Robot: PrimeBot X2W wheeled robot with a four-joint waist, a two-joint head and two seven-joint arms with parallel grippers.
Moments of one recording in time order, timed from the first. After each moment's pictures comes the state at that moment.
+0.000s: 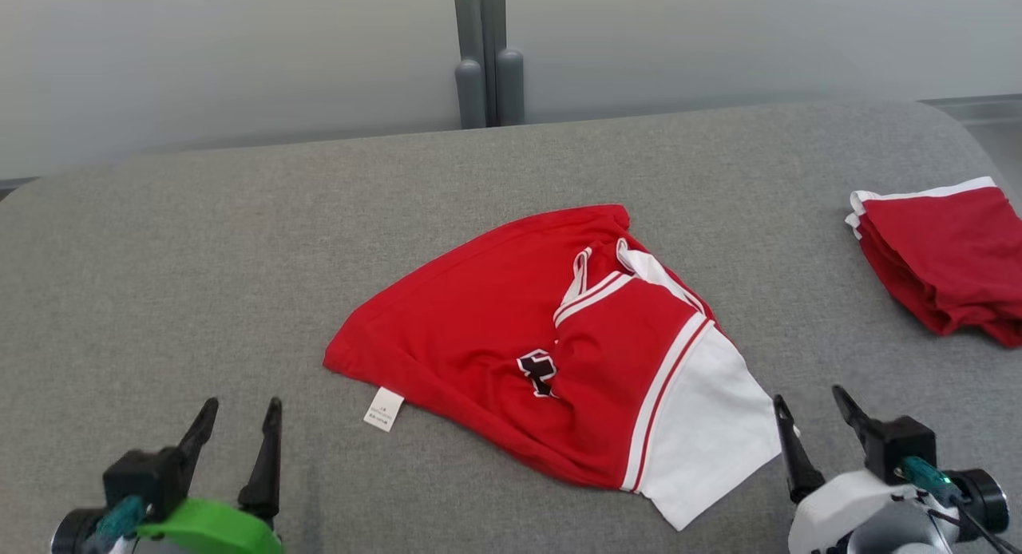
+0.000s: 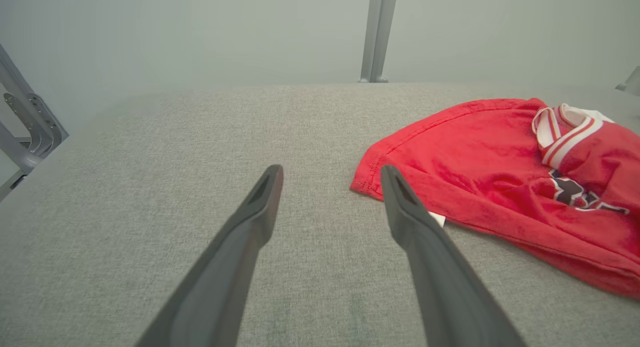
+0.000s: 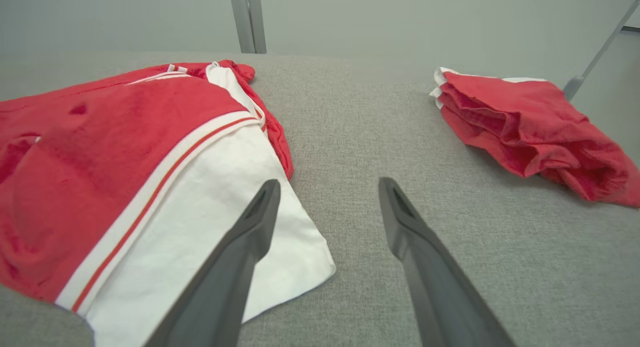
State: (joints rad) left arm 0.08 0.23 -0.06 0.13 -0.31 -0.13 -0.12; right arm 0.05 -0.05 -0.07 0.21 0.00 0.13 -0.16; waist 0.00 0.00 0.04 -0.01
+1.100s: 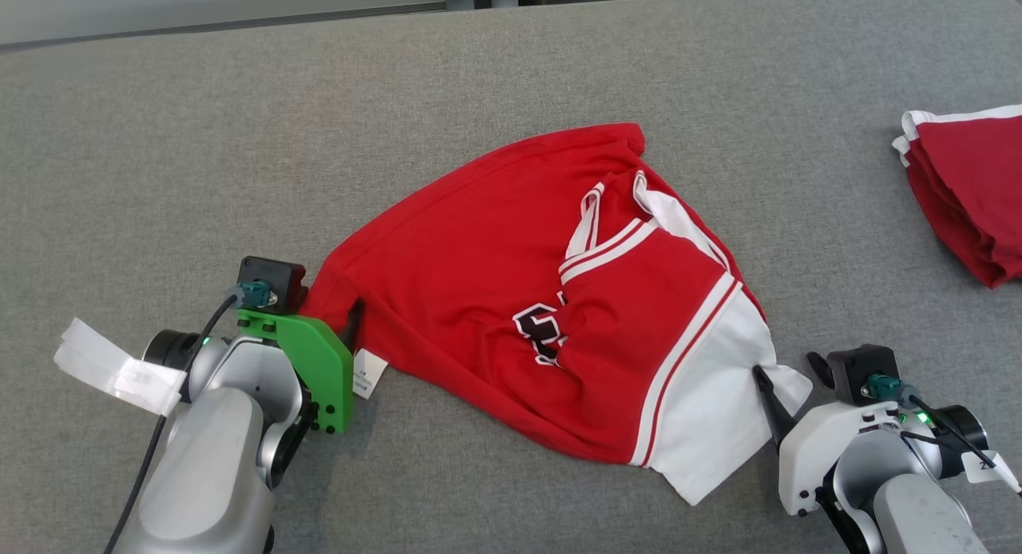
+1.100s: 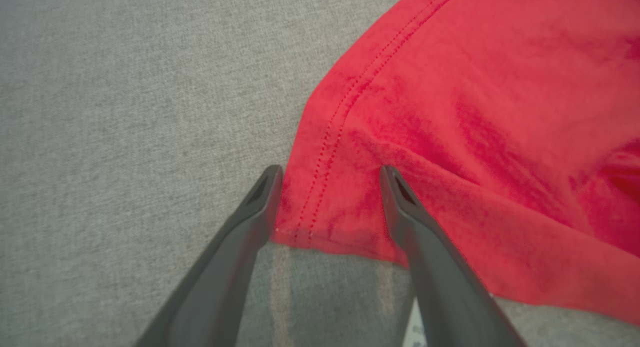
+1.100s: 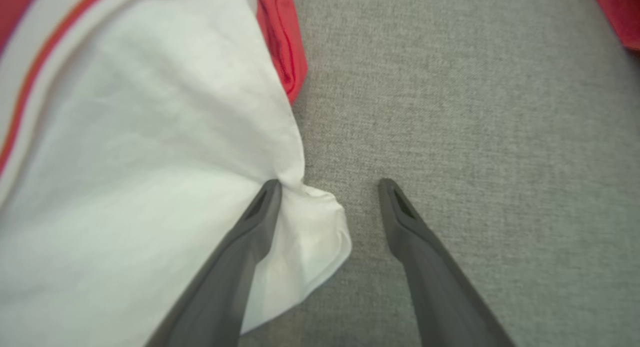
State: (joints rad) left arm -0.47 0.19 -0.31 0.53 -0.29 -0.12 0.27; right arm -0.11 -0.15 0.07 0.28 0.07 0.13 0.18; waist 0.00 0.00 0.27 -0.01
